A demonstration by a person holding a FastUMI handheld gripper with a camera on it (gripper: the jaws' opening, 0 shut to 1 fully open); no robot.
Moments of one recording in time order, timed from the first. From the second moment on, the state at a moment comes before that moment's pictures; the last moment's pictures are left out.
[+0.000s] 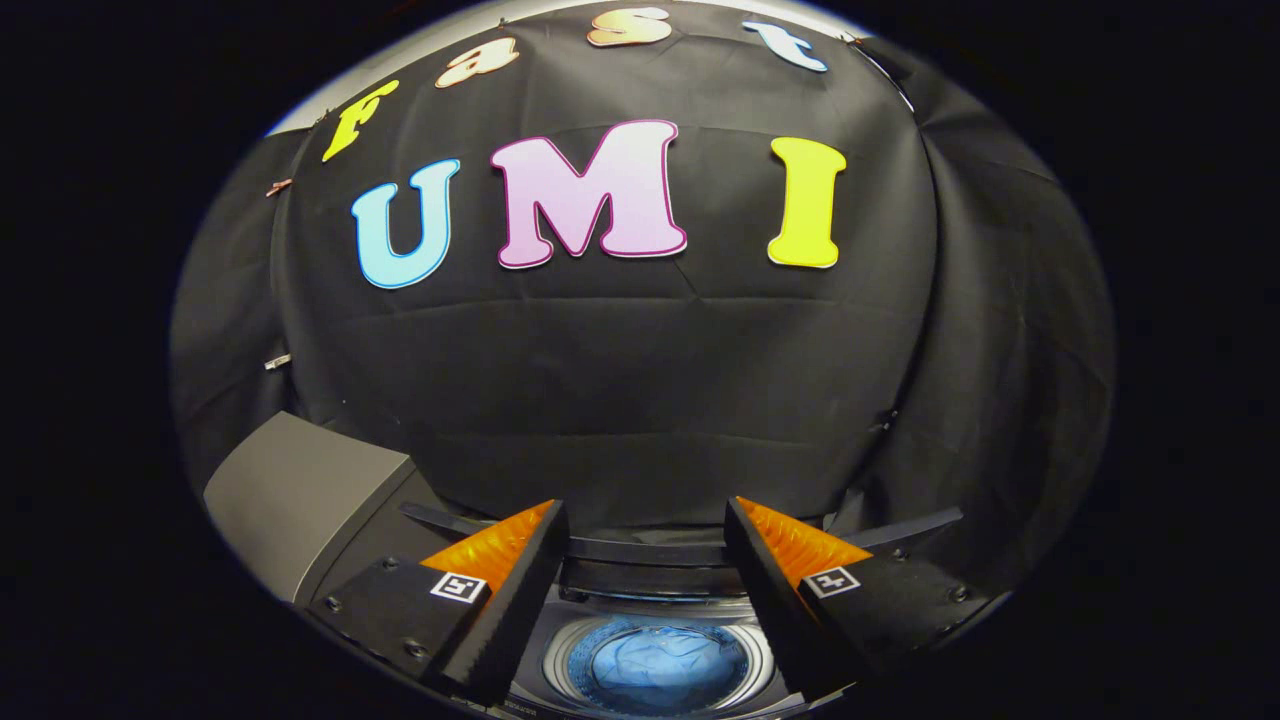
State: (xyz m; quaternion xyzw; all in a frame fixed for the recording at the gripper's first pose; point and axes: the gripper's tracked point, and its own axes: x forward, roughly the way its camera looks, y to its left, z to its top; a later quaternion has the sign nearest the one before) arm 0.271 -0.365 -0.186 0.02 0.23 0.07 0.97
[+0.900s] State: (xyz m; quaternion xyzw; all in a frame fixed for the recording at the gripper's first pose) arm 0.238 -0.361 -0.189 0.00 0.21 0.08 0.97
